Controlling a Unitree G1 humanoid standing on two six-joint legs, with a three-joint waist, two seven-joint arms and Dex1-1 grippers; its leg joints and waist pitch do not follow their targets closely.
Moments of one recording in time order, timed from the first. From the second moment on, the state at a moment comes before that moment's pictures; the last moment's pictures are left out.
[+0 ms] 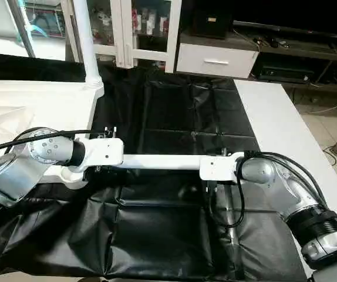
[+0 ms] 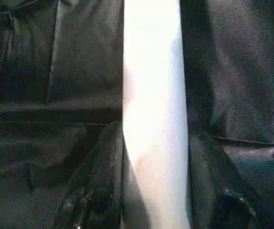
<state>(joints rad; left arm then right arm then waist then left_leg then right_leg) -0.65 0.68 -0.55 0.06 0.18 0.29 -1.00 -0.51 -0.68 0.42 0.44 -0.43 -0.19 0.76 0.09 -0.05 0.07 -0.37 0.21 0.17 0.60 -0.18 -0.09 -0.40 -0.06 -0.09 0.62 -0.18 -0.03</state>
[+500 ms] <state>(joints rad) -0.65 0.68 -0.51 0.06 0.19 0.27 -1.01 -0.53 -0.66 0.41 0.47 -0.42 -0.19 0.76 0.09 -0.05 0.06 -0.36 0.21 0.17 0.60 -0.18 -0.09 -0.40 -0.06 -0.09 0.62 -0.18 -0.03</state>
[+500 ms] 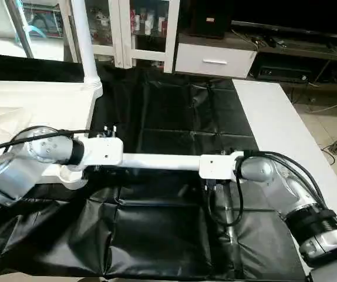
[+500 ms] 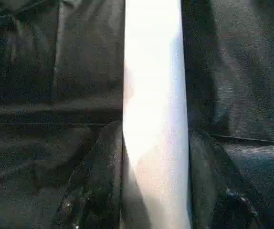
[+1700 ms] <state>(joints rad) -0.71 0.22 0.08 0.10 -0.44 0.54 -0.64 -0.40 -0.37 -0.11 0.10 0.78 0.70 1.00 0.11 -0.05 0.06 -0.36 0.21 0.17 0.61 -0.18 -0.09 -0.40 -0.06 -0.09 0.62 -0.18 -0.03</state>
